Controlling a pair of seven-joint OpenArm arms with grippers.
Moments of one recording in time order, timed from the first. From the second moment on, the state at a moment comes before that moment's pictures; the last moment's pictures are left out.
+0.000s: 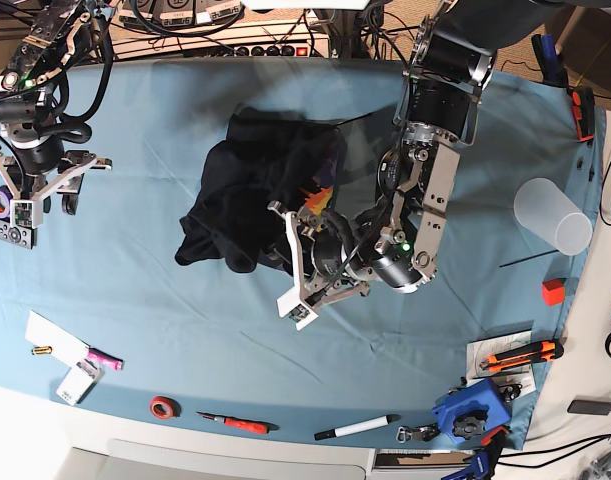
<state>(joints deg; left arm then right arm) -19.3 5.0 16.0 90.3 -28.7 -24.2 72.2 -12.4 14.8 37.1 125.5 17.5 21.7 -65.7</state>
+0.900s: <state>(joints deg) -22.3 3.3 17.1 82.6 -20.8 -19.8 67.9 -12.4 14.8 37.1 125.5 17.5 21.7 -64.7</state>
